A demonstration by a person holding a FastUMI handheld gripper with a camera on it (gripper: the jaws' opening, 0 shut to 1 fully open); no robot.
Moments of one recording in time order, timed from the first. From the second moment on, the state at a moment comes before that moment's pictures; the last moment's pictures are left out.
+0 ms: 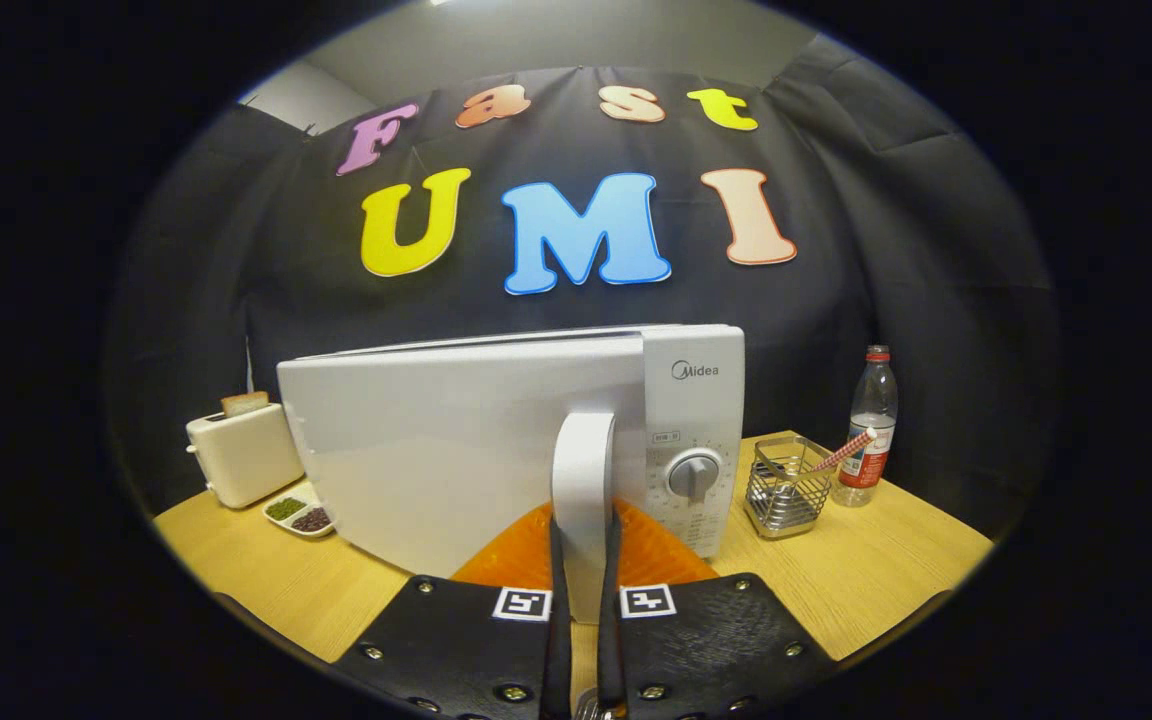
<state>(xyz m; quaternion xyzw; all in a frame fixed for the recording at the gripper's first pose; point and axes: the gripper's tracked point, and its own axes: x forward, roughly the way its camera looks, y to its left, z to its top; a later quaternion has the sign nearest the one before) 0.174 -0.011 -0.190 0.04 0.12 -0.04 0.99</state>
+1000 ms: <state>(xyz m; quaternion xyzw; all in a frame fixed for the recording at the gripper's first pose) 0.032 0.195 -0.172 0.02 0.05 0.08 1.00</state>
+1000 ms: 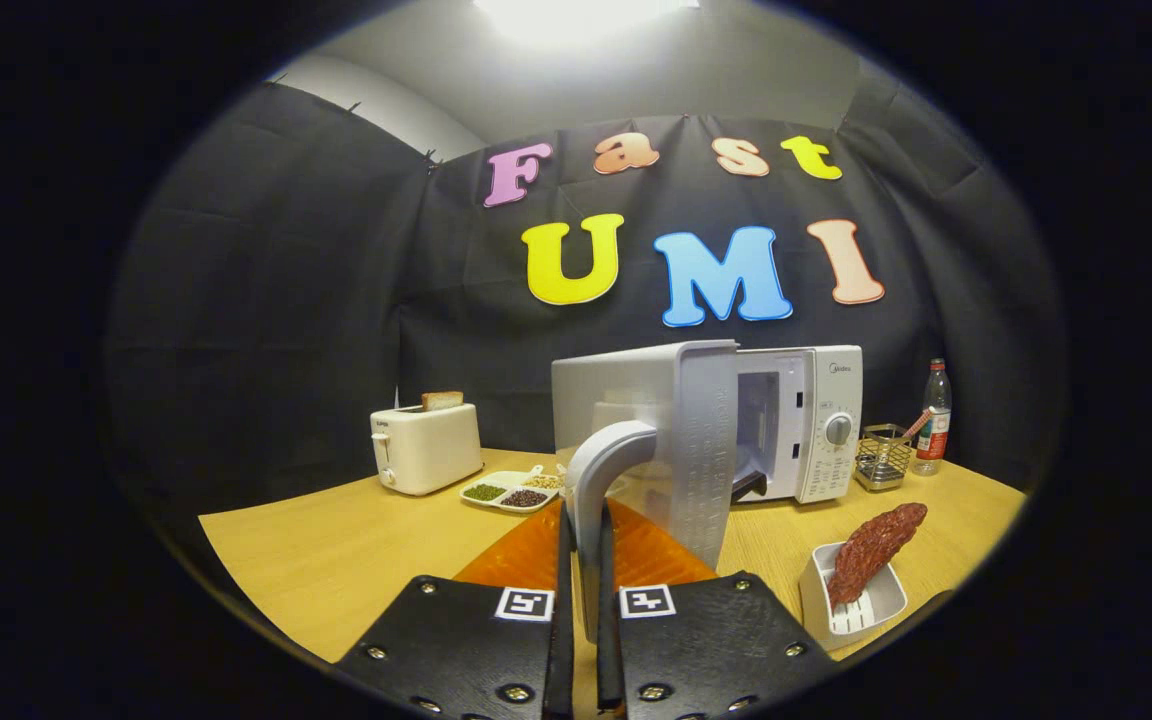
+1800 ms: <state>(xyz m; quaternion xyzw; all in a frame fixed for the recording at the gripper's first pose) 0.012 0.269 -0.175 0.03 0.06 0.04 1.00</state>
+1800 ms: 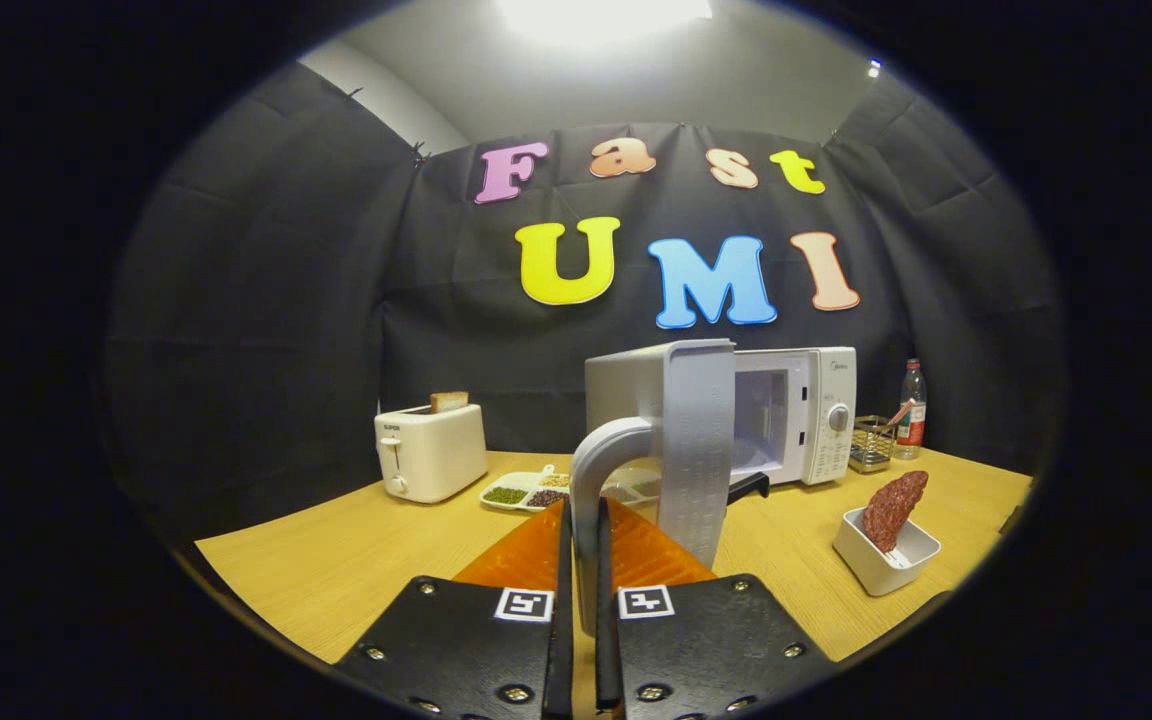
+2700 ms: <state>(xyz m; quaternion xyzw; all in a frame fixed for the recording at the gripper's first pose) -0.016 0.080 -0.108 -0.01 0.03 0.15 0.99</state>
